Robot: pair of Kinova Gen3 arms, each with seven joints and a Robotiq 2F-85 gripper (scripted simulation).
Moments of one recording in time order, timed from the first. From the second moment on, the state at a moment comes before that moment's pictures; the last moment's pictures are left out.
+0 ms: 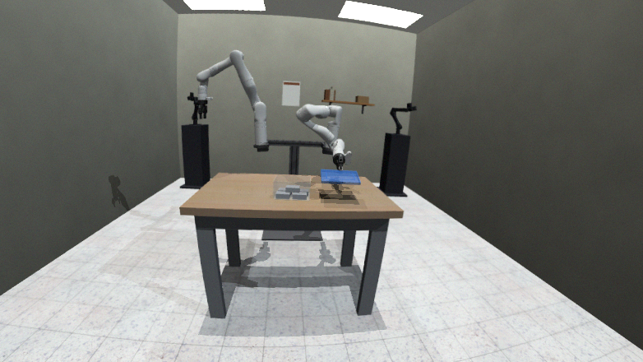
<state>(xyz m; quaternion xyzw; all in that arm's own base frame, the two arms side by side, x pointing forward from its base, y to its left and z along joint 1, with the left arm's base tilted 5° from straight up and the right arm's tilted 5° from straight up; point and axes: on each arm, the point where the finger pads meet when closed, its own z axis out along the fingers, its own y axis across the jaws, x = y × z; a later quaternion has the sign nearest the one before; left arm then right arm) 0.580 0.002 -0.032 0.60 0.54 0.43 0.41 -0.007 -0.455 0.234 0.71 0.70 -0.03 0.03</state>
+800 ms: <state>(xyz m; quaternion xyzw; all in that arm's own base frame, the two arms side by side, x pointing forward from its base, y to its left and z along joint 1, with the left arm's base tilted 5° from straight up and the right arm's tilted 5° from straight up) 0.581 0.003 -0.050 0.60 0.54 0.43 0.41 -0.007 -0.455 0.234 0.71 0.70 -0.03 0.03</state>
